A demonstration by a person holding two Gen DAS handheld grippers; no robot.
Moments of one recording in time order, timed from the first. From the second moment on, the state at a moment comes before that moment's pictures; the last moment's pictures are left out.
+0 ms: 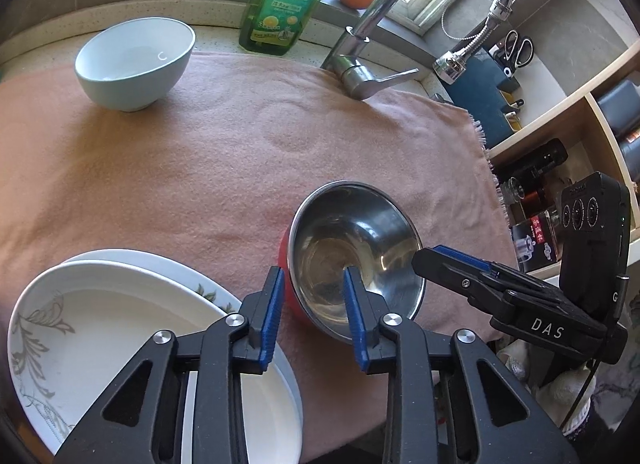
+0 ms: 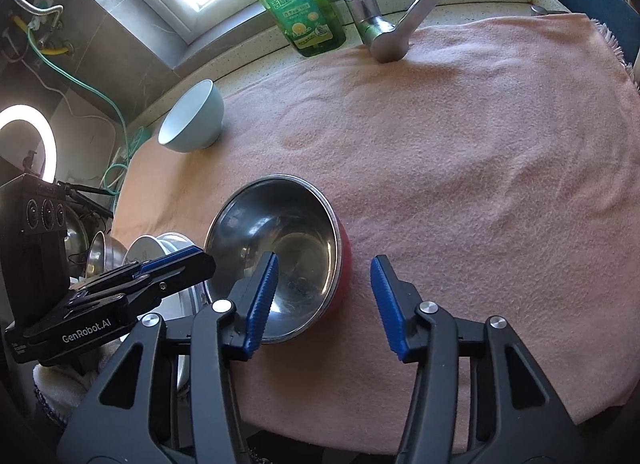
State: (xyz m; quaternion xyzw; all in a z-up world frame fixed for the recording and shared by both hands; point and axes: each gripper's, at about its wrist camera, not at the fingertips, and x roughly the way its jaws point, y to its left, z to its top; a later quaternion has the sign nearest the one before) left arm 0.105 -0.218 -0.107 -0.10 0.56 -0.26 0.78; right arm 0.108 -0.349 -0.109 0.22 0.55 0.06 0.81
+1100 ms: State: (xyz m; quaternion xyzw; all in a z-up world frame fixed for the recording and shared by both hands) left arm 0.104 -0.207 -0.089 -0.11 0.54 -0.26 0.80; right arm 0.115 -0.344 -0.090 0.22 0.53 0.06 0.82
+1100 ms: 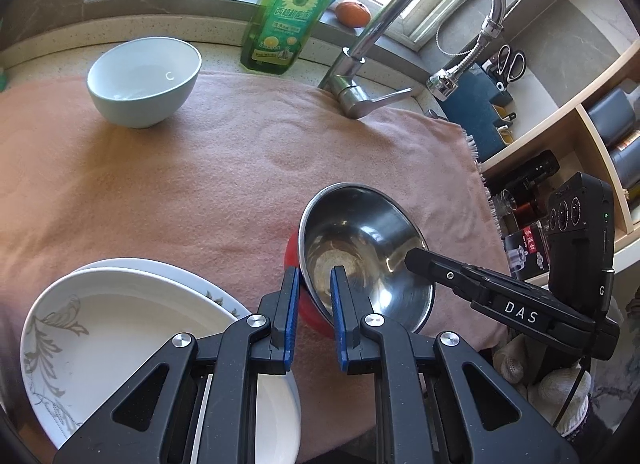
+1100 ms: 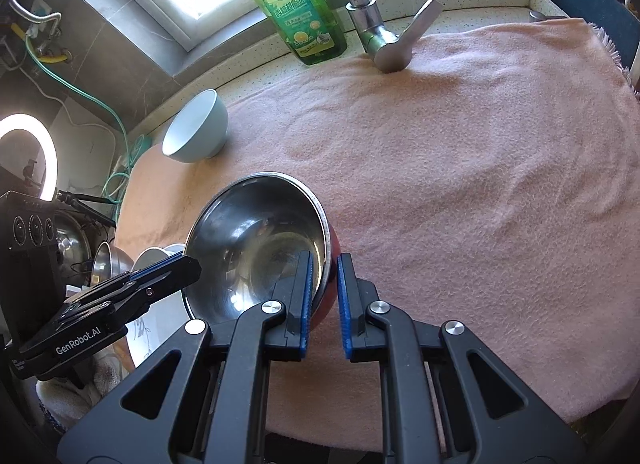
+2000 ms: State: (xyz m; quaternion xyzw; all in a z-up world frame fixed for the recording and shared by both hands) left arm 0.076 -0.070 -0.028 -0.17 0.46 -0.19 0.85; right arm 0.139 -0.196 -0.022 0.16 0.50 0.17 0.84
